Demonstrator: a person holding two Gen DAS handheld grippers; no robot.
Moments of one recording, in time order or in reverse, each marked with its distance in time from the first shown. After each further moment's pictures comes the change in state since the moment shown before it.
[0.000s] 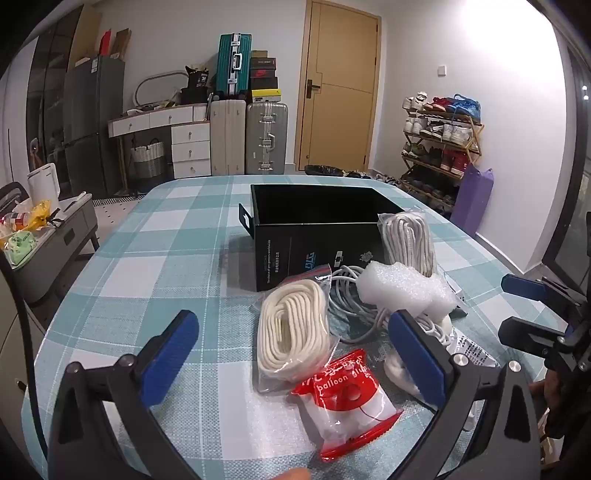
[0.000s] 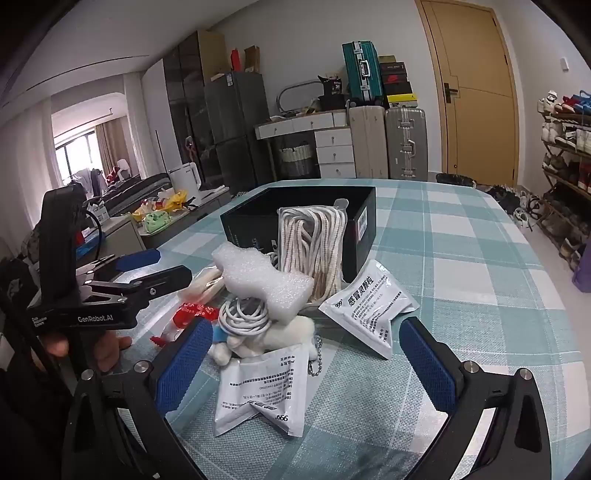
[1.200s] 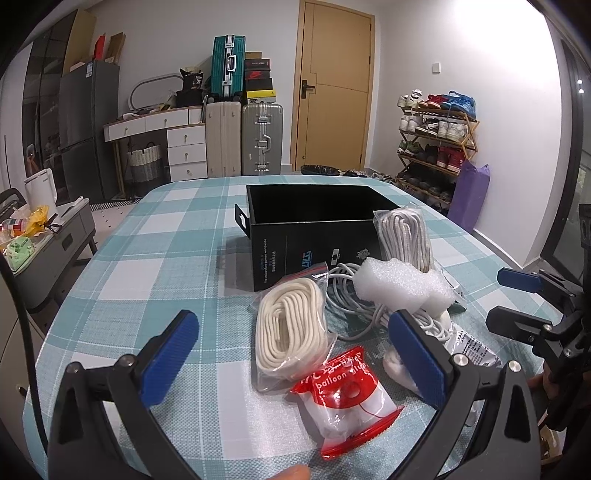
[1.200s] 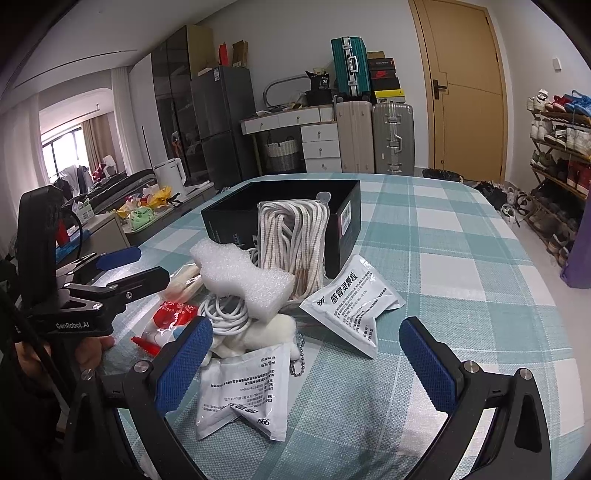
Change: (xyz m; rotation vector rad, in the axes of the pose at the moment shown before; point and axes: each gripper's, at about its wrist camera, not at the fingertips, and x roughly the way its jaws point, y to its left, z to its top) left arm 0.000 -0.003 -0.002 0.027 -0.012 -0.006; right arm 0.005 -0.005 0.002 0.014 0.019 -0.061
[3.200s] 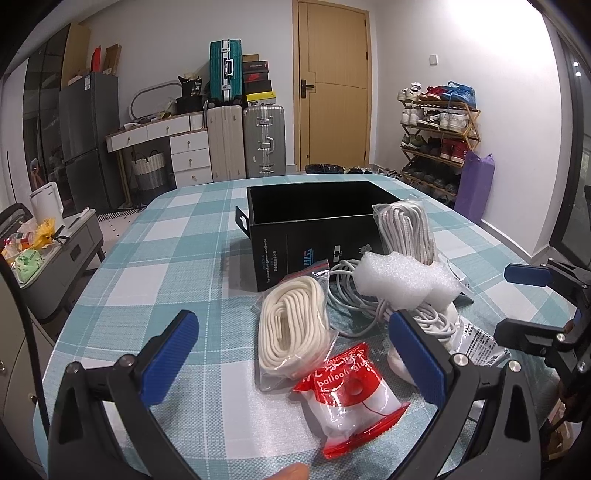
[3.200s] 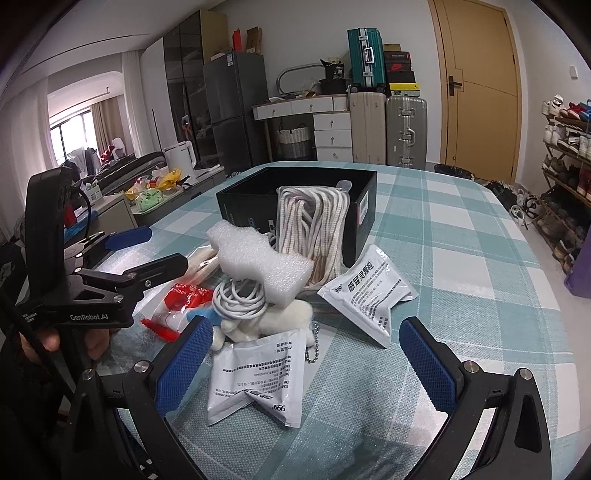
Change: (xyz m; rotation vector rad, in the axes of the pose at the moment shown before) left arm -0.007 0.001 -0.001 0.037 -0.003 0.033; right arm -0.003 0.011 -0.001 -0.053 0.059 0.028
